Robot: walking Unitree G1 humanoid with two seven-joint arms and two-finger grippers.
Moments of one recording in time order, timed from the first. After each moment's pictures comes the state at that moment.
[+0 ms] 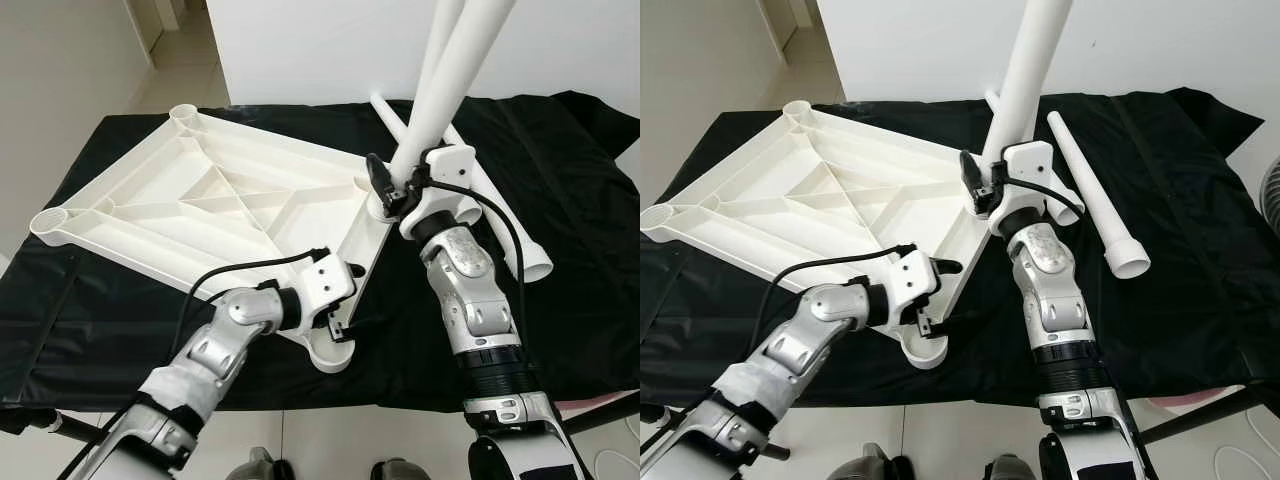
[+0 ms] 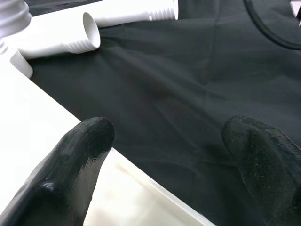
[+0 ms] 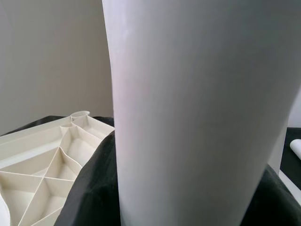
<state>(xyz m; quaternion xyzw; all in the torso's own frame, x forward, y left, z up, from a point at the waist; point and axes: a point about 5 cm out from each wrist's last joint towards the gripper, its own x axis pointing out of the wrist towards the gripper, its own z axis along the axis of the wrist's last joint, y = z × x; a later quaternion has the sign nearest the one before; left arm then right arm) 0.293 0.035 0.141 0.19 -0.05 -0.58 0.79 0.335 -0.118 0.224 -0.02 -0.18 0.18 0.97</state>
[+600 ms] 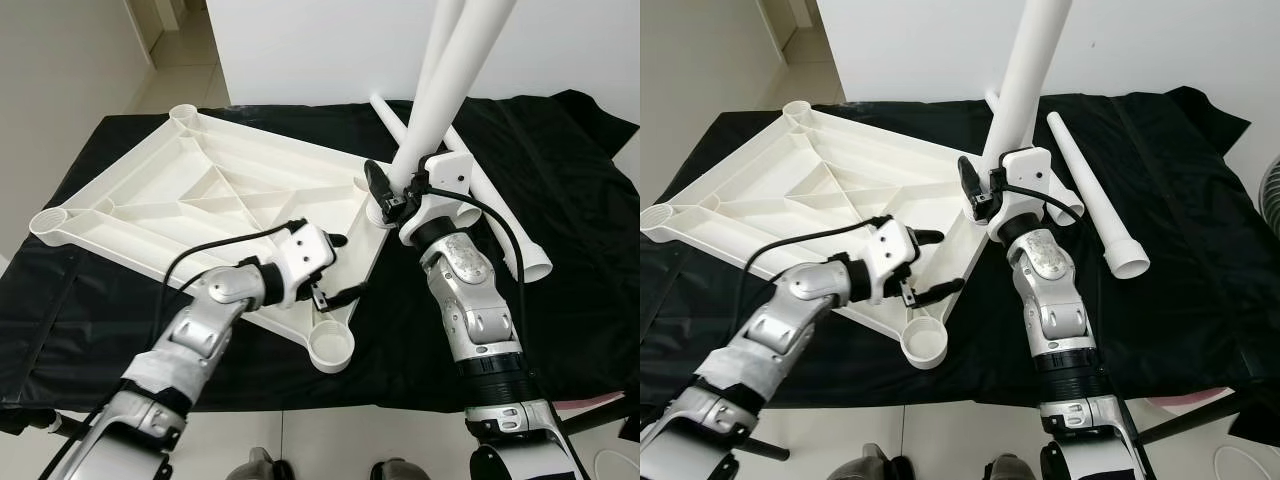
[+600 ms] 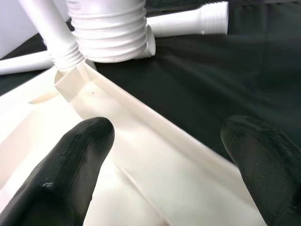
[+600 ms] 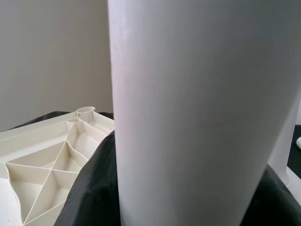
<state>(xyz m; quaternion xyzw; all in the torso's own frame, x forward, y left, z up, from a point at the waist) 0.307 0.076 0.162 0.18 -0.07 -0.53 0.83 0.329 -0.118 0.218 -0.02 -0.18 0.19 0.97</state>
